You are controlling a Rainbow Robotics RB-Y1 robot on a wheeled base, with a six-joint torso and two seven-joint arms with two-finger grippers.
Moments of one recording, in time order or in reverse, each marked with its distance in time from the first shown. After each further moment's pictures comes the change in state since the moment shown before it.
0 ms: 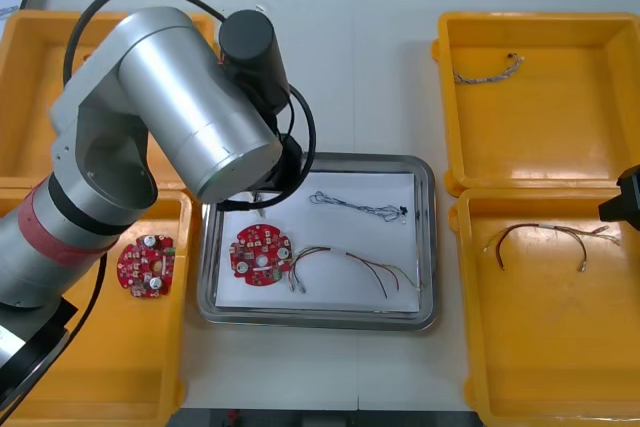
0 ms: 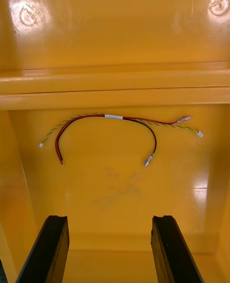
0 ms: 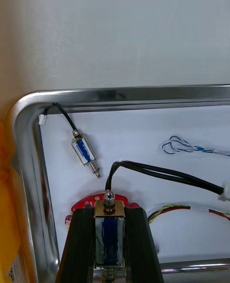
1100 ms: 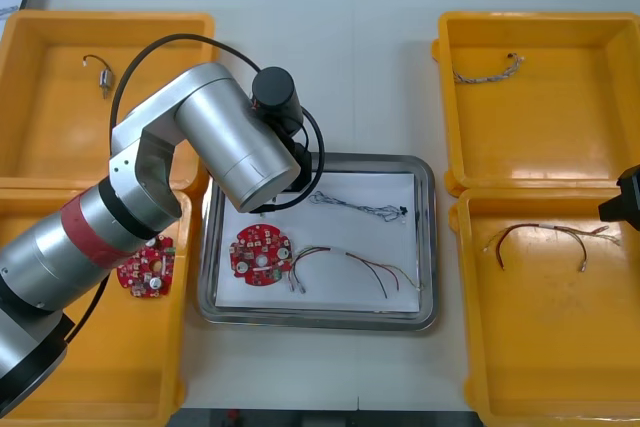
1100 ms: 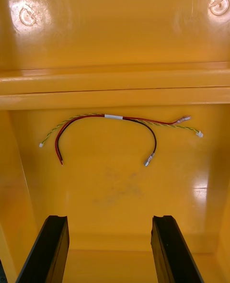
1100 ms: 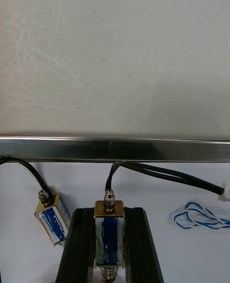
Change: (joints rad) right arm 0.000 0.000 0.000 0.000 0.000 0.000 0.000; left arm 0.003 0.000 -0.116 0.282 -0.063 -0.337 0.057
